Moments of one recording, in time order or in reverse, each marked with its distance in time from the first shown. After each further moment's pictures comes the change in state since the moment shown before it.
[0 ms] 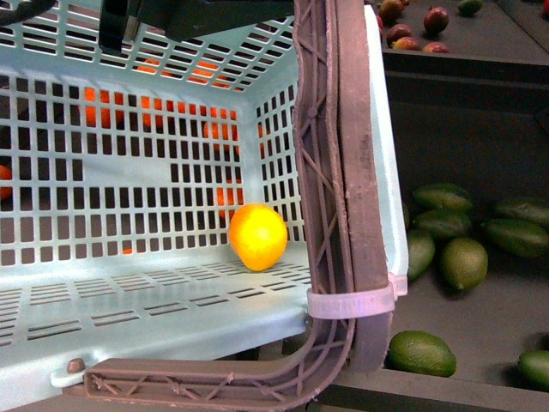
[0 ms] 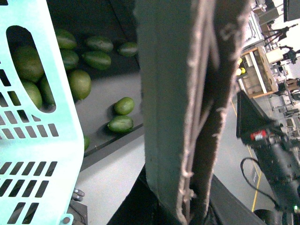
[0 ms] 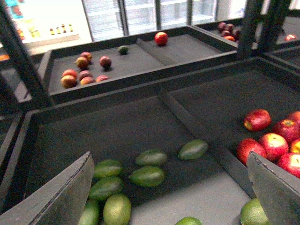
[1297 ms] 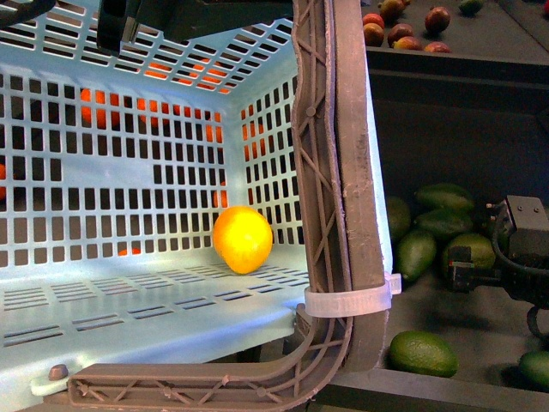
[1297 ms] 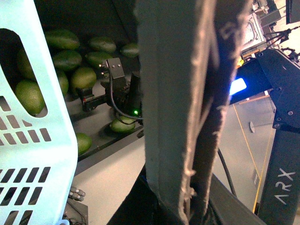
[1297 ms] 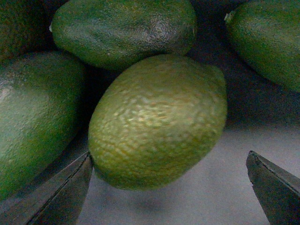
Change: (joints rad) left arm 0.002 0.000 0.000 0.000 -0.005 -0.004; right arm -0.096 2.107 0.940 0.450 -0.480 -0.169
